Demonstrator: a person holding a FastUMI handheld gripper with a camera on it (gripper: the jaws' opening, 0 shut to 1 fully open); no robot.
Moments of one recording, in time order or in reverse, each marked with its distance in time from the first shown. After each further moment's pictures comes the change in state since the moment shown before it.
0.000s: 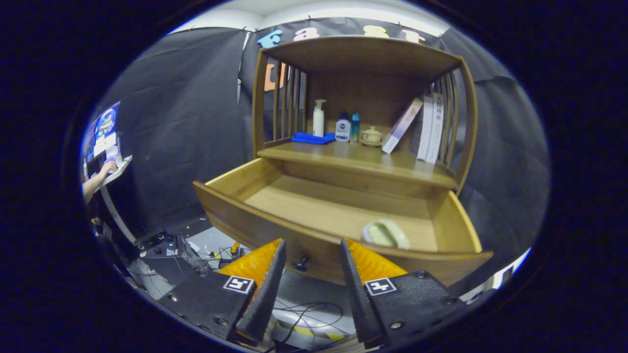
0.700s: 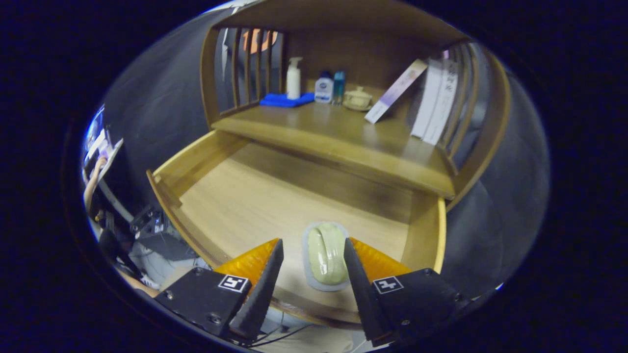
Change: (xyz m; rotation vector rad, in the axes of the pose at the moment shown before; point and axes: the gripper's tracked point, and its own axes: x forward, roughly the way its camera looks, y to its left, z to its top) arm 0.080 -0.105 -0.017 -0.062 0.414 0.033
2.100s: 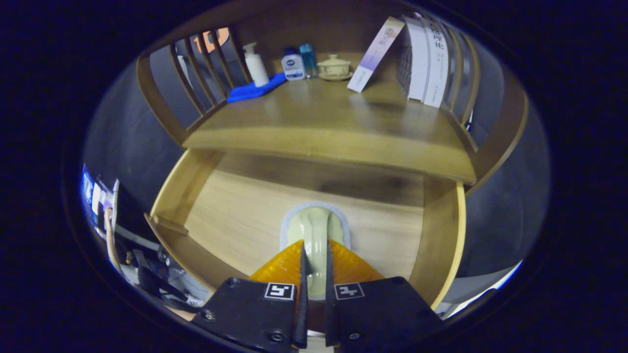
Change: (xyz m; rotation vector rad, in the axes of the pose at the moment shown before) arm 0.002 0.004 0.055 0.285 0.111 0.075
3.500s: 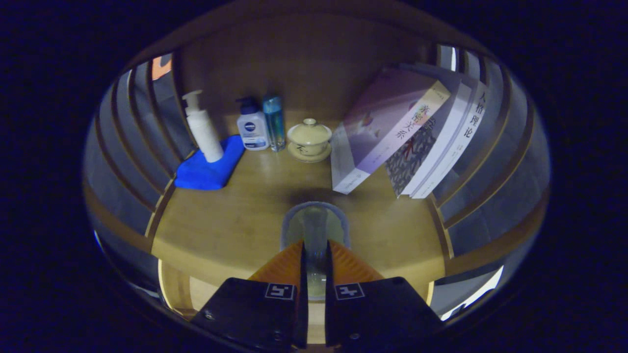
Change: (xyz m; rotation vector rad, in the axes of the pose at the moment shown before) arm 0.047 0.012 0.201 0.116 -0.102 -0.311
